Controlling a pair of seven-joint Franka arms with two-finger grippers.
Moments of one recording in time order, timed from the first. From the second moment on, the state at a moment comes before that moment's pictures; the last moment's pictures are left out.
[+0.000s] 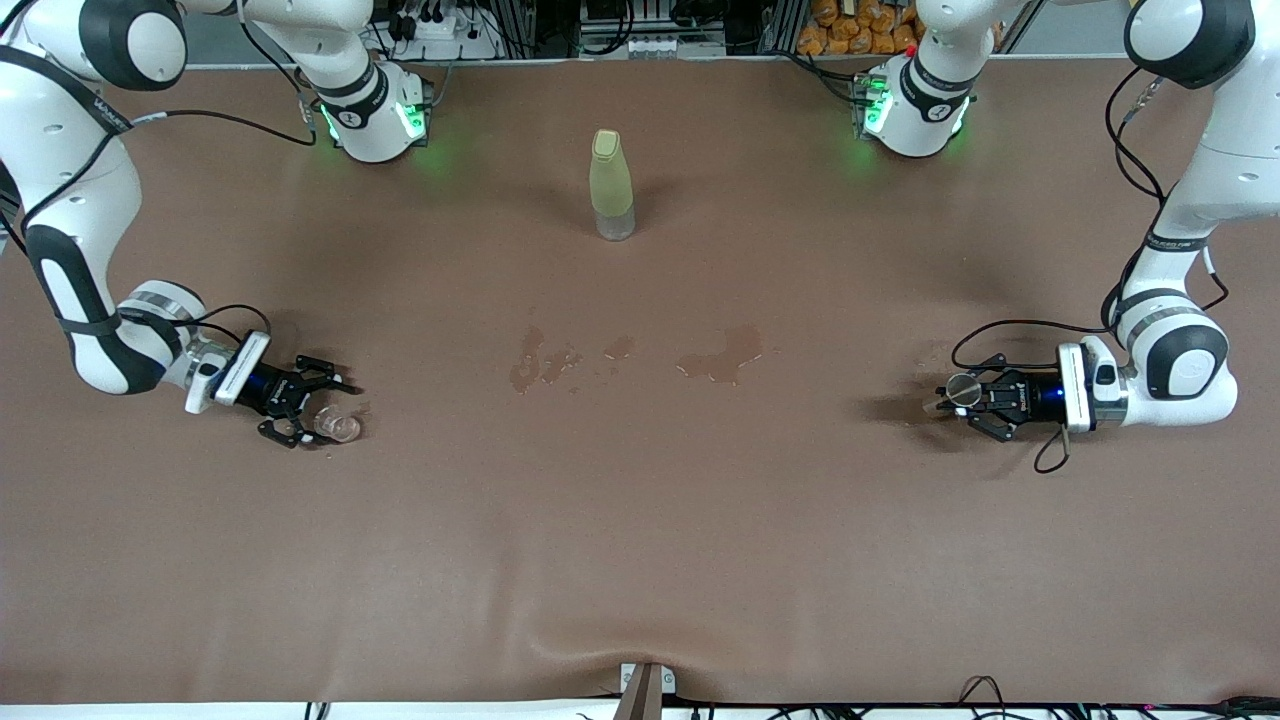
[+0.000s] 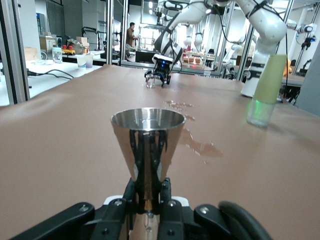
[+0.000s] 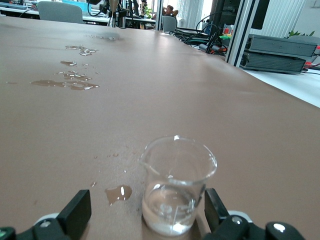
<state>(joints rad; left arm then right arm) 0.52 0.81 -0.27 -1.69 -1.00 1.65 2.36 -0.32 0.76 -0.04 -1.95 1.38 1.87 -2.84</state>
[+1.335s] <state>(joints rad) 0.45 0.78 -0.53 -1.71 -1.14 1.98 2.30 -0.28 0.79 -0.04 -1.94 1.45 1.88 -2.86</state>
